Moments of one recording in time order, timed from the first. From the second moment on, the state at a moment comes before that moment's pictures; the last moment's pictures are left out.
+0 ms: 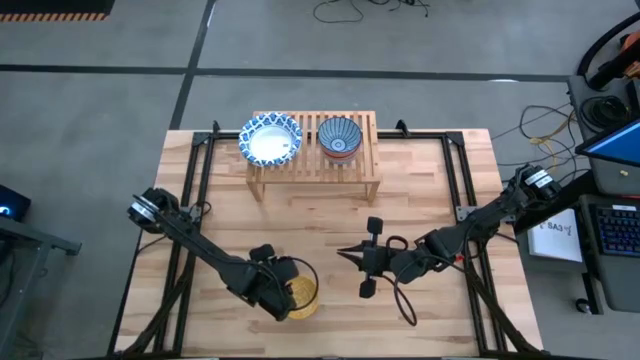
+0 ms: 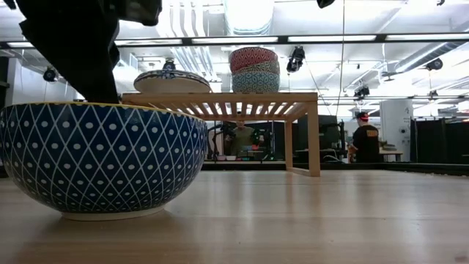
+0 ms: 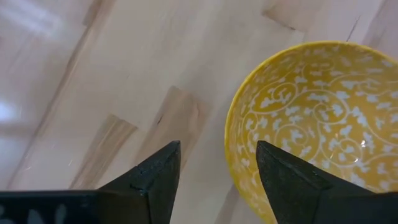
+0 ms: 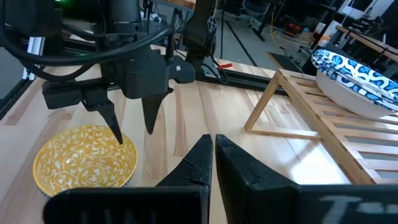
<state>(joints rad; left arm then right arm) -0.60 1.81 1.29 -0.85 -0.41 -1.02 0.51 1.49 0.99 0.14 0.67 -0.03</state>
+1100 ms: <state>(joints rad) -0.59 1.83 1.08 -0.48 -0.41 -1.03 0.51 1.49 0.99 0.14 0.67 -0.02</state>
